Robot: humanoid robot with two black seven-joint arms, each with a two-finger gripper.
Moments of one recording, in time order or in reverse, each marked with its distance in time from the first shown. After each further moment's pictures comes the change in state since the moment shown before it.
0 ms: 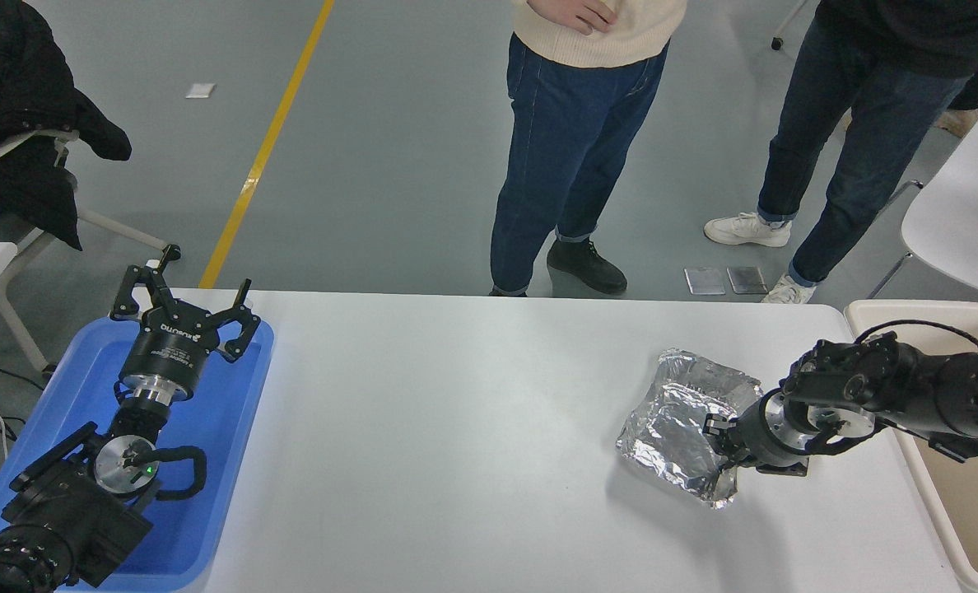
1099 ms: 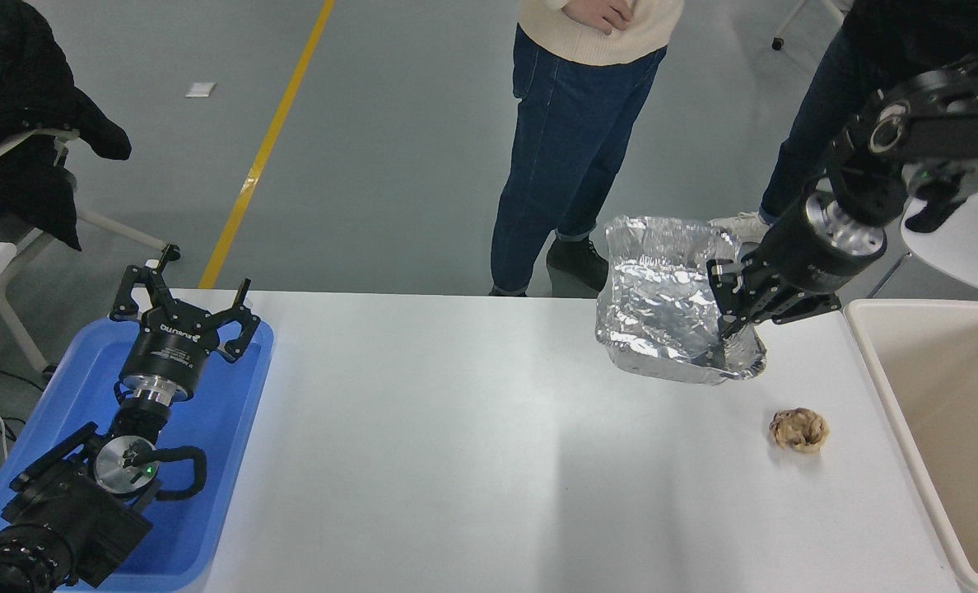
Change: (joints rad) left arm 0.001 0.000 0.000 0.000 0.000 0.000 0.000; right arm 0.838 -0.161 -0.132 0.335 -0.033 0.318 0.005
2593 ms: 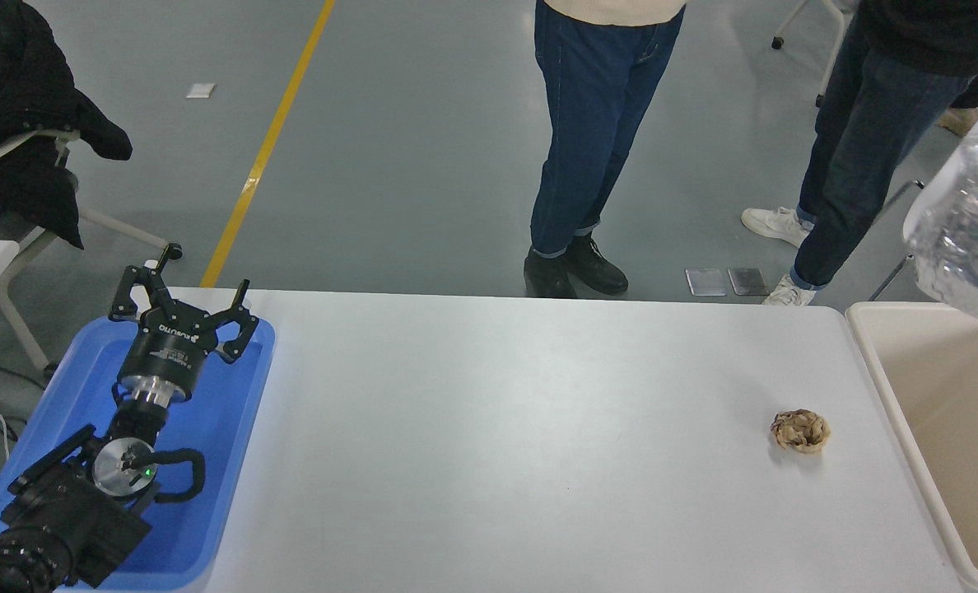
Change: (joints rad) left arm 0.002 0.001 0.000 0.001 -0.001 0.000 -0.002; right arm 0.090 -0.426 -0.531 -0.166 -0.059 0.003 0.001
